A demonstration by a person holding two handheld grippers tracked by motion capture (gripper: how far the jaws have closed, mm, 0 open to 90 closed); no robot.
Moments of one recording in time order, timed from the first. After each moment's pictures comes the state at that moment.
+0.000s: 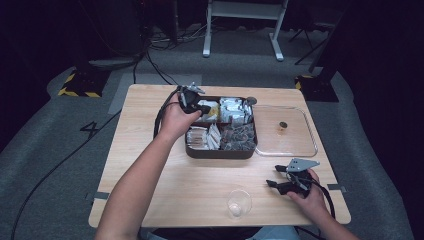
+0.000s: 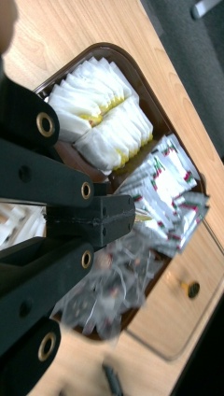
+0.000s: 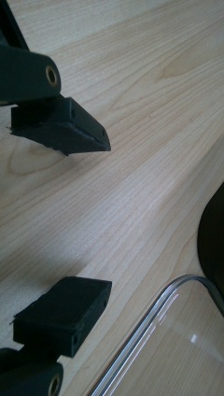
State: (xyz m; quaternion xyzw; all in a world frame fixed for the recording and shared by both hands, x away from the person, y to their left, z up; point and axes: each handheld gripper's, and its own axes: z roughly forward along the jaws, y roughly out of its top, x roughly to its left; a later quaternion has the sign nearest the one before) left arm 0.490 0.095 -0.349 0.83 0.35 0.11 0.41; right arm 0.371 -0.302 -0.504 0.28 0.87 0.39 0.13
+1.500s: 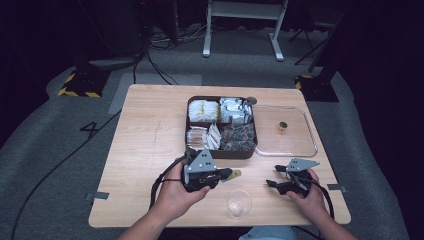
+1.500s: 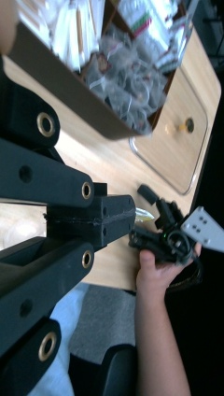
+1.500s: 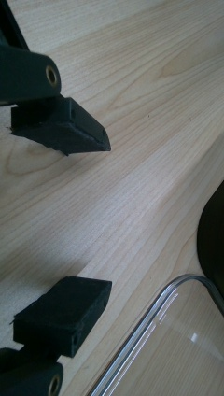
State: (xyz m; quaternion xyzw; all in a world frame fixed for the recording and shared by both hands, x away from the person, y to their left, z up) left arm 0.298 0.062 -0.364 0.84 0.20 0.07 0.50; right arm 0.371 -0.301 -0.504 0.28 0.87 0.39 0.13
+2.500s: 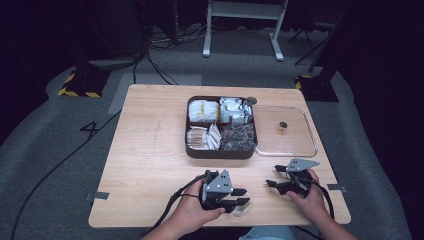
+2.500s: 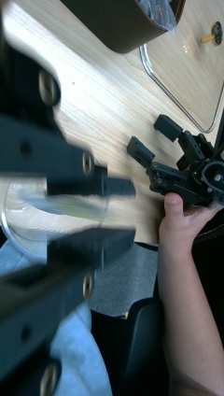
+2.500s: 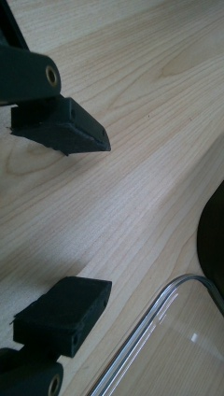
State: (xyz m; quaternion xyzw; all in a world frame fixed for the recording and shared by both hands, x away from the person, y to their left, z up) left arm 0.284 0.023 -0.413 0.85 0.15 0.00 0.50; right arm 0.371 -0.301 -0.504 0.28 0.87 0.39 0.13
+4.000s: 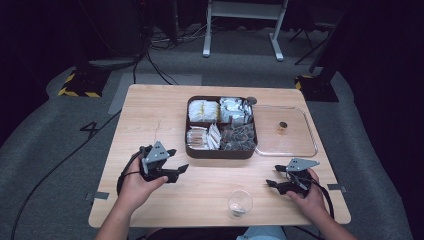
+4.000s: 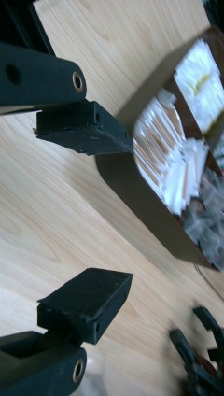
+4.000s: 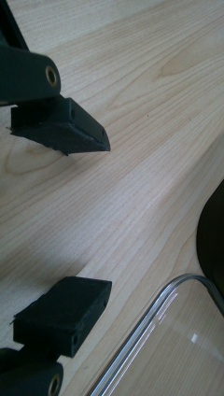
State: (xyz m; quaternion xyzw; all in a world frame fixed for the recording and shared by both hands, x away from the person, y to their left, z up) left arm 0.340 0.173 -0.420 0.83 0.32 0.15 0.44; right arm 0.372 -0.301 -0.504 0.28 0.87 0.39 0.13
